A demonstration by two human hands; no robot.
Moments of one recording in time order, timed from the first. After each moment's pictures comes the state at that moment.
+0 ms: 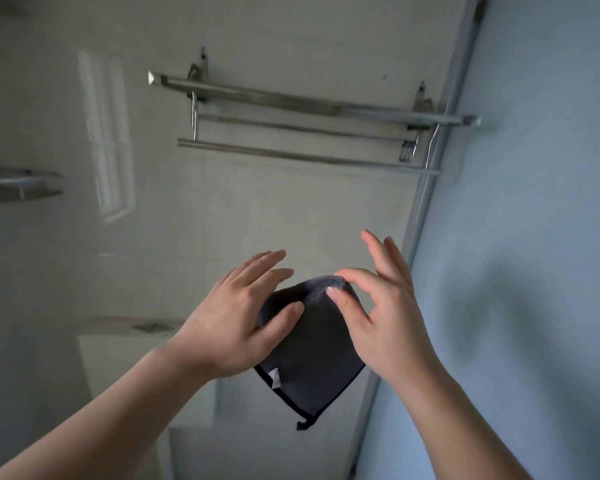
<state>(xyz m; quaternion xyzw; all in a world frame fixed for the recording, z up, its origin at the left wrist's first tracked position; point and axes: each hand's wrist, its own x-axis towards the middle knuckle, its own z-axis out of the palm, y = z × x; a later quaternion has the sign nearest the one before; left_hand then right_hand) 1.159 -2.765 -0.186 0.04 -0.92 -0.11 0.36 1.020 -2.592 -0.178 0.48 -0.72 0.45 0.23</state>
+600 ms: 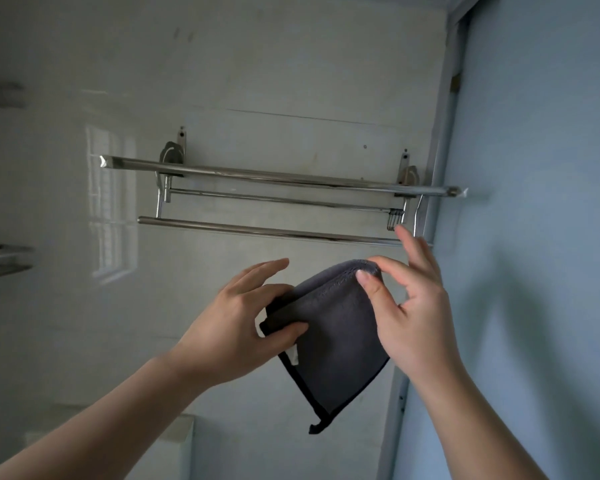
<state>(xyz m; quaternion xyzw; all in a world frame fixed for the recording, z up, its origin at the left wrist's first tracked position) 1.038 -2.792 -0.108 0.02 -0.89 -0.12 0.45 0.877 -2.615 -0.089 0.46 -0.62 0.56 0.30</state>
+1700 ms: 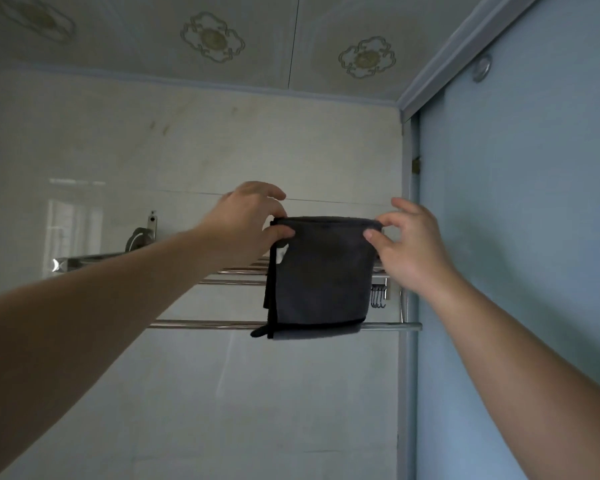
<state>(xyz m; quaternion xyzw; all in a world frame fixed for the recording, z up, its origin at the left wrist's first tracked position) 0.958 -2.865 0.130 0.01 -0.87 0.09 0.48 0.799 -2.647 0.099 0.39 -0.71 0.43 0.39</state>
